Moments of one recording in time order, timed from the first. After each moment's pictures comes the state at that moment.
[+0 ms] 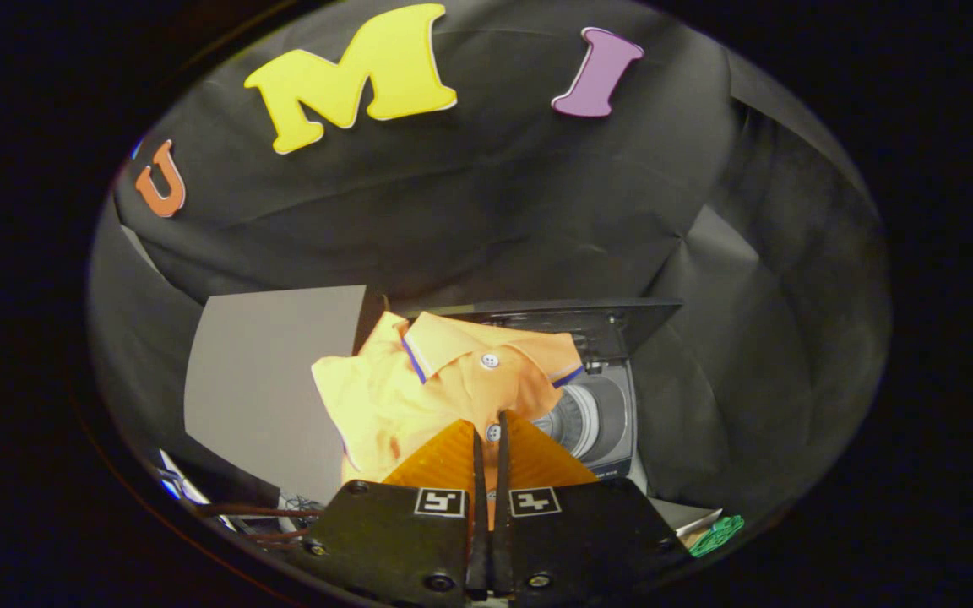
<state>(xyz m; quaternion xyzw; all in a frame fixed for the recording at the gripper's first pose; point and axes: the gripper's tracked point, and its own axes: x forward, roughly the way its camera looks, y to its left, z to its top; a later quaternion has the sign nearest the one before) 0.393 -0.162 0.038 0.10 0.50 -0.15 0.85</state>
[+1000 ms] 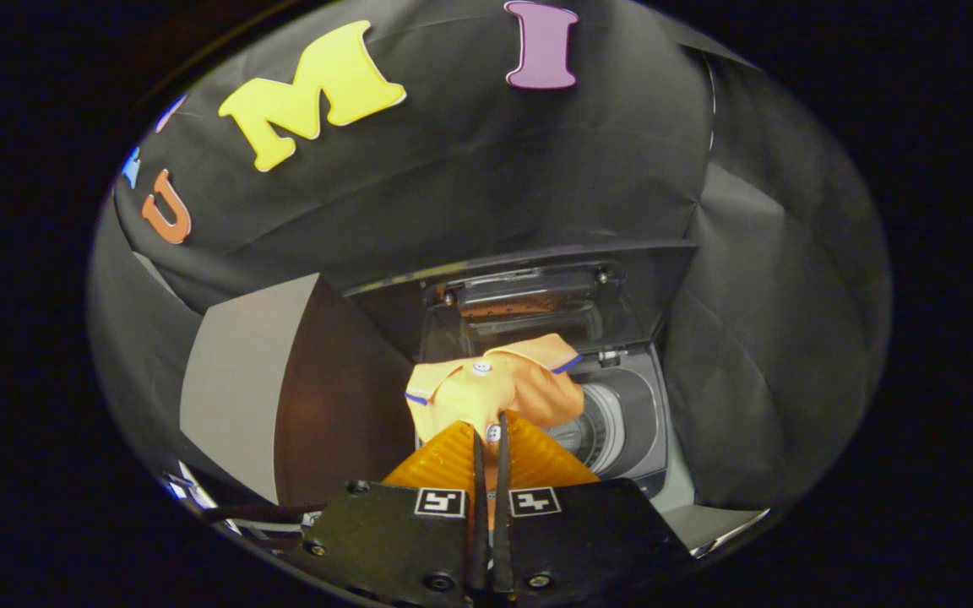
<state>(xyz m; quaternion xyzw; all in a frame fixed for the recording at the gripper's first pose) 0.379 -0.211 -0.061 0.17 0.45 -0.11 0.87</state>
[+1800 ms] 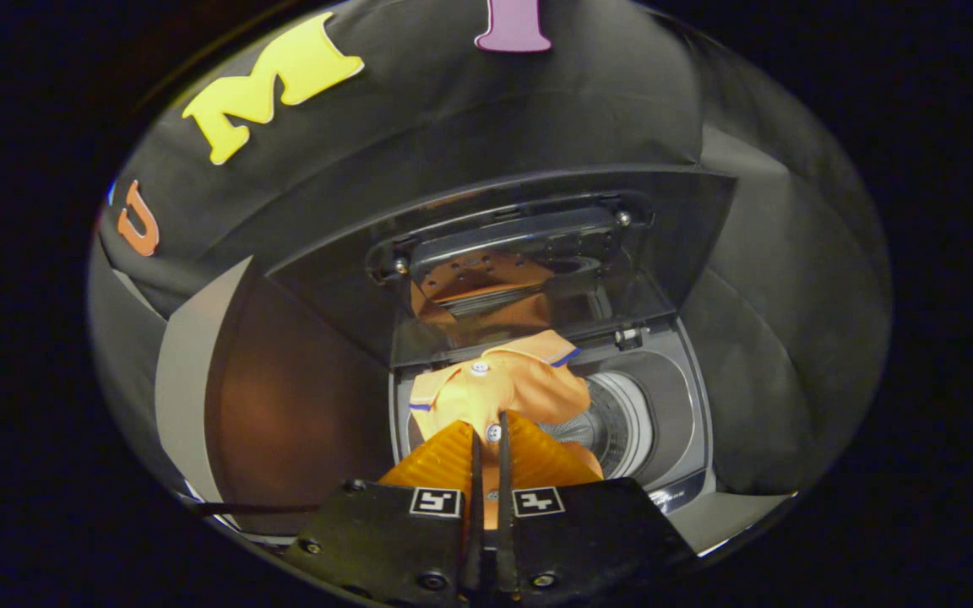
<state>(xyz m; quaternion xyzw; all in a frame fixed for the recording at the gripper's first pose) 0.418 -0.221 -0.143 0.20 0.47 -0.14 0.85</state>
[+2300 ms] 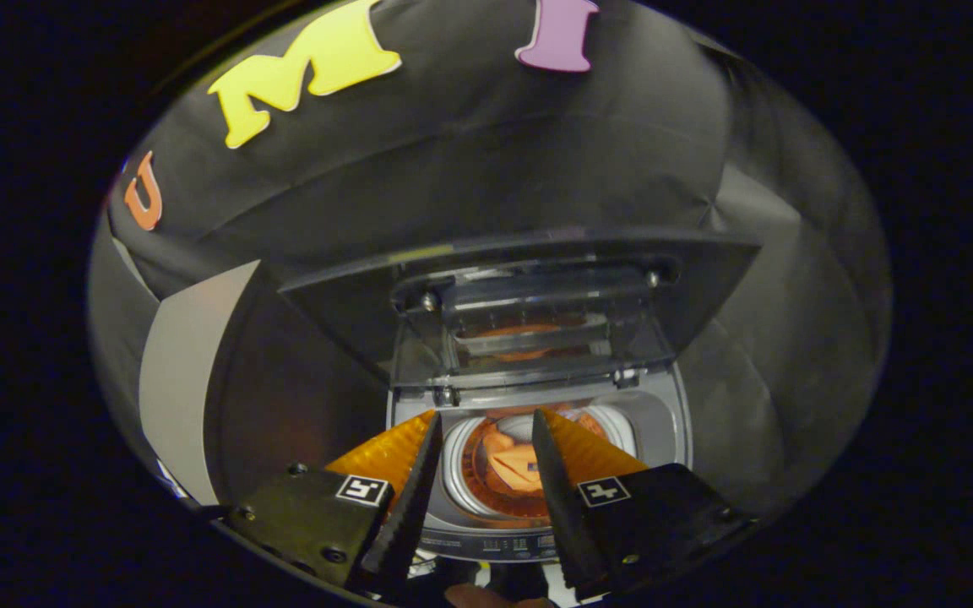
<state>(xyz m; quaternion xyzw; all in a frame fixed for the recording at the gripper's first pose) 0.446 -0.219 -0.099 0.11 0.44 -0.14 0.88</state>
